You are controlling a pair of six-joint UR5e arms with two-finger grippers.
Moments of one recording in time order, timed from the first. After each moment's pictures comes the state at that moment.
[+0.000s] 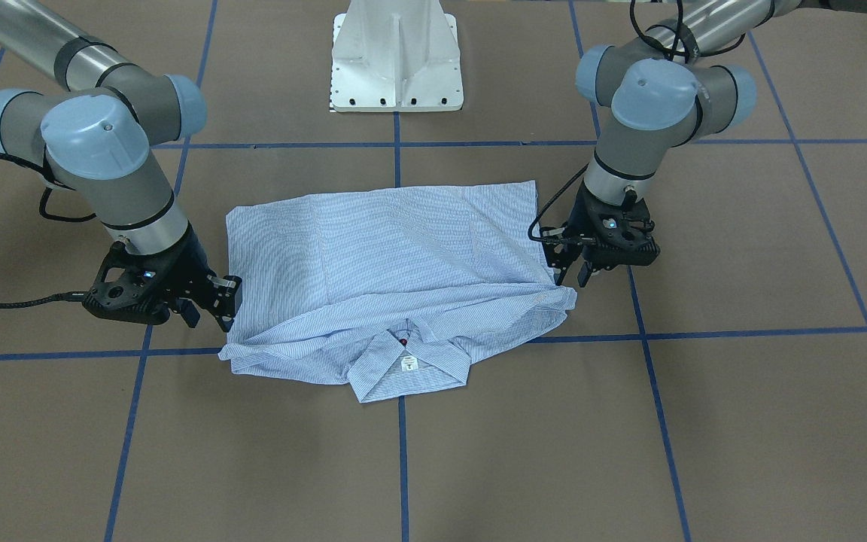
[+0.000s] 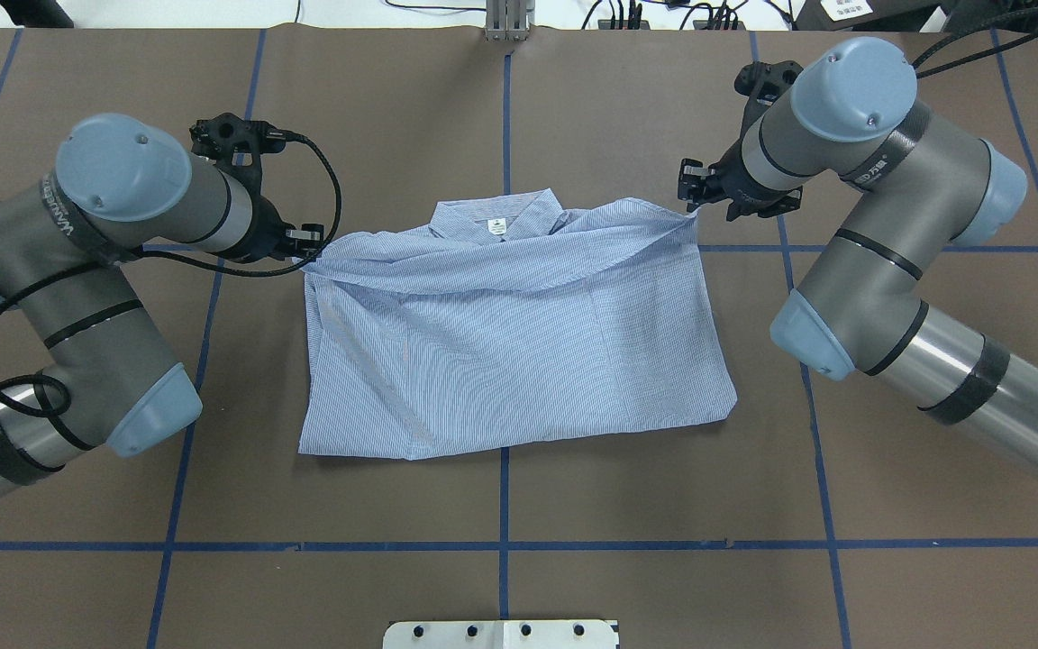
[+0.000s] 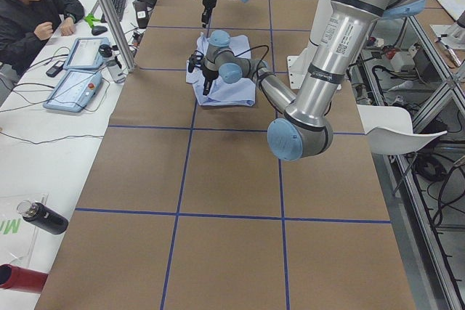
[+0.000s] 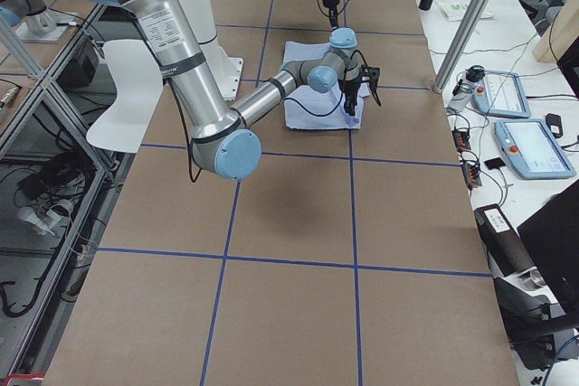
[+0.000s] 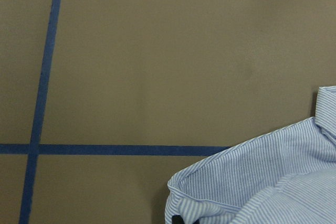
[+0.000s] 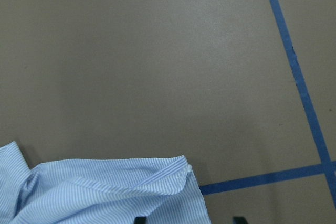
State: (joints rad) left arm -0.73 -2.00 -1.76 -1.86 -1.88 -1.03; right arm 0.82 -1.07 1.65 -1.34 1.93 1.22
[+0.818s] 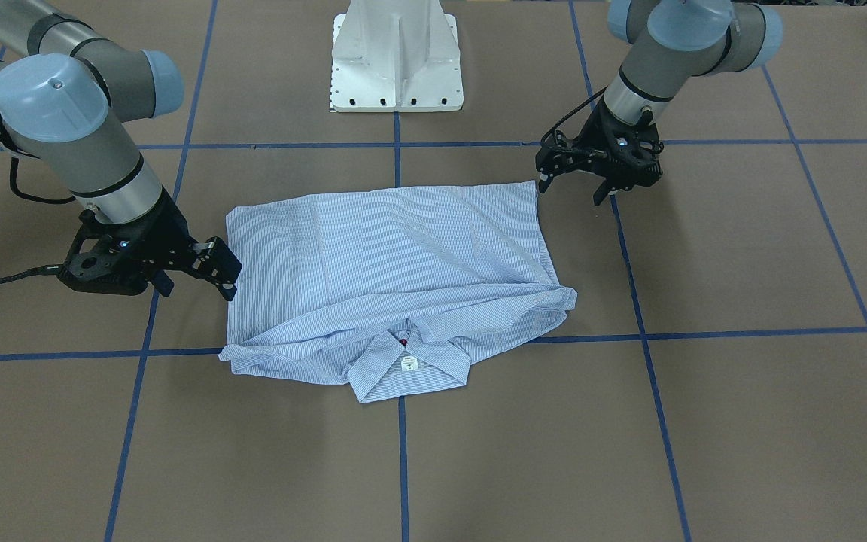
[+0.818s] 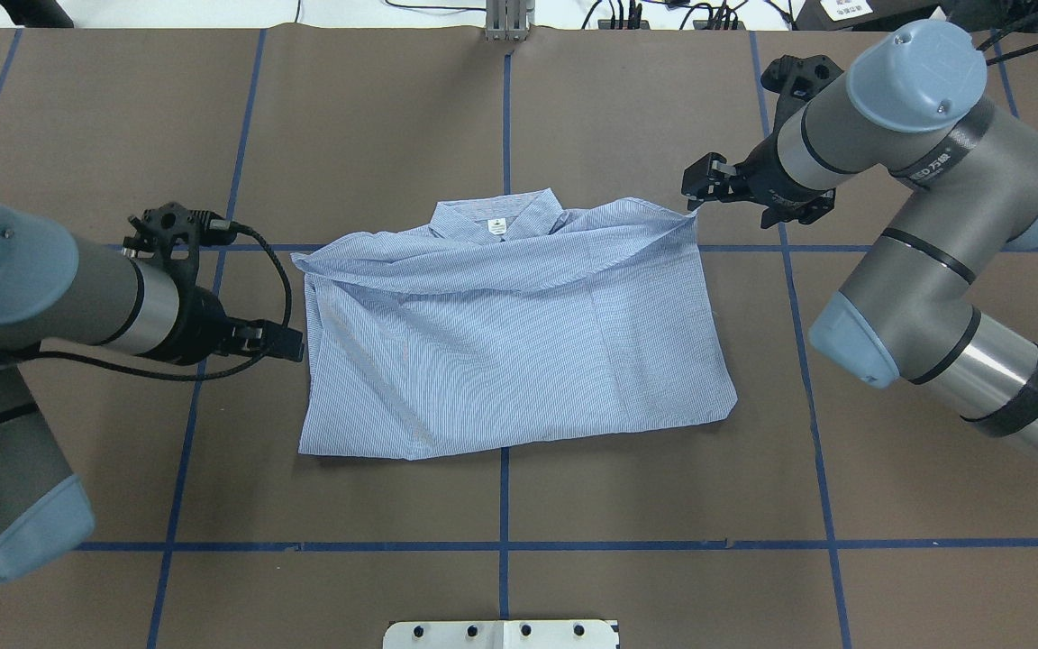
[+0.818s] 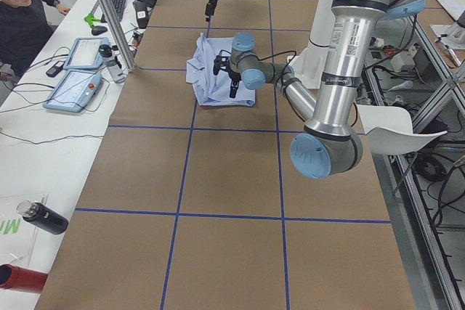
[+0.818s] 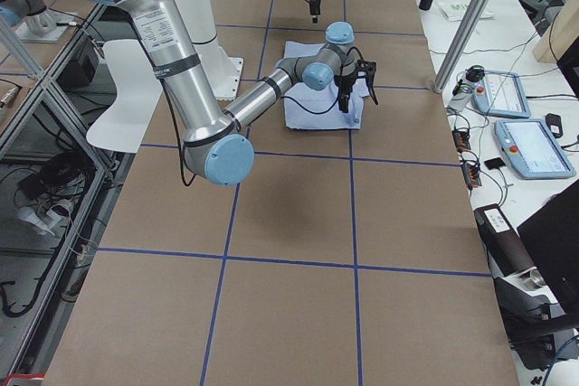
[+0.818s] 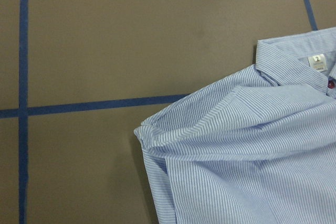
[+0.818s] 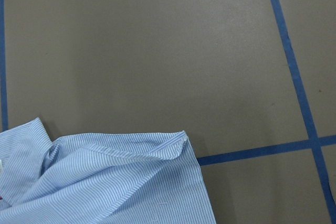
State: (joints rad) left arm -0.61 -1.74 -1.99 -1.98 -1.95 -1.12; right arm 0.84 -1.13 1.75 -1.35 2.00 1.21
